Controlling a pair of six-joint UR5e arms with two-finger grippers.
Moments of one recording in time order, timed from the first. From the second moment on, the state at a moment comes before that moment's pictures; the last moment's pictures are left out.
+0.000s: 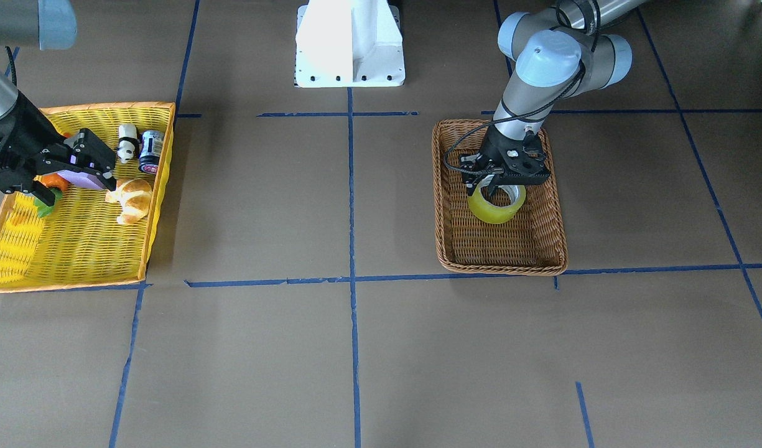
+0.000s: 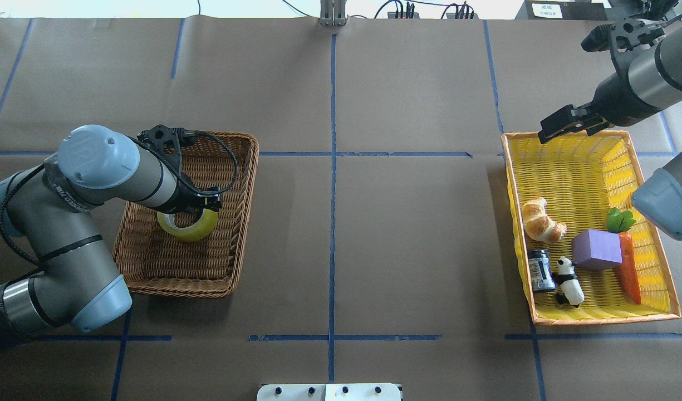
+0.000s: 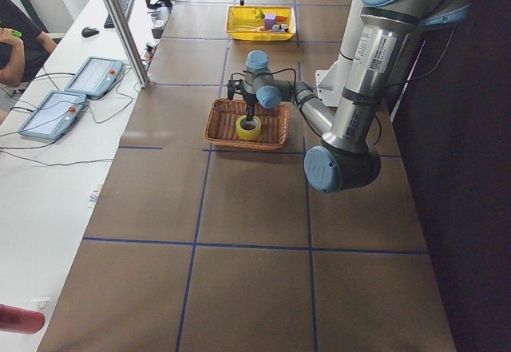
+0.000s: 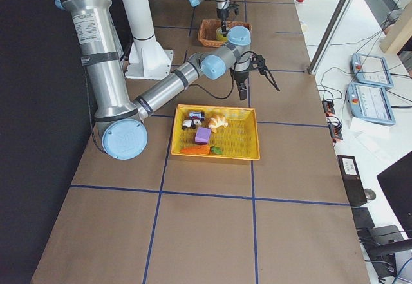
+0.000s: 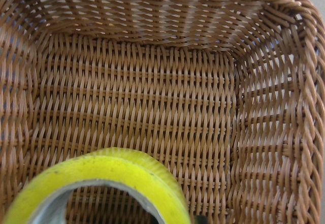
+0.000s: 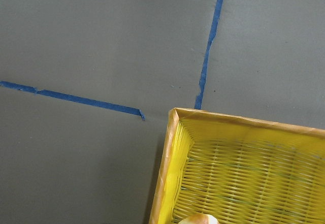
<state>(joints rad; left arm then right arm) -0.62 -1.91 -1.81 -1.86 -1.89 -1.21 1.04 -1.36 1.98 -1.52 2.19 0.61</state>
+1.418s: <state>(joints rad) -1.07 -1.72 -2.04 -1.46 -2.22 -0.46 1.56 -1.67 1.75 -1.53 2.38 -0.24</state>
